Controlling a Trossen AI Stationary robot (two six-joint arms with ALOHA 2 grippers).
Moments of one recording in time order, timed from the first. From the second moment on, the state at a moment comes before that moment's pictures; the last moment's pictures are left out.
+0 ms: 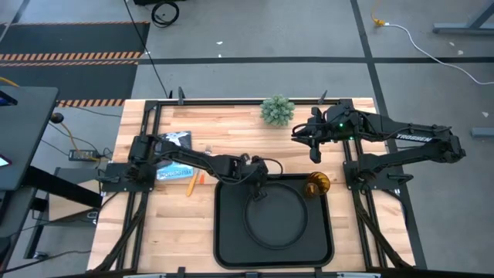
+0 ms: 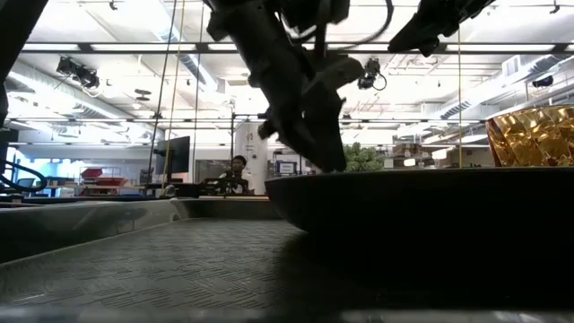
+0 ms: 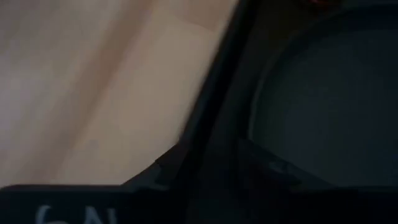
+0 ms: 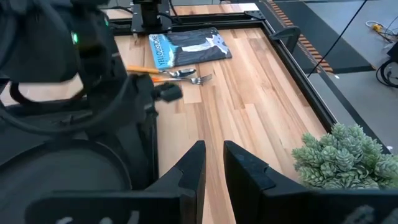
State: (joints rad) left arm -0.12 2.01 1.44 -0.39 -0.27 -0.45; right arm -0.18 0.90 0.91 -0.52 -0.02 -0.05
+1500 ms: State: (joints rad) left arm -0.40 2.04 1.43 -0.56 0.03 -0.25; right arm -0.18 0.91 0.91 -0.46 -0.03 -0.04
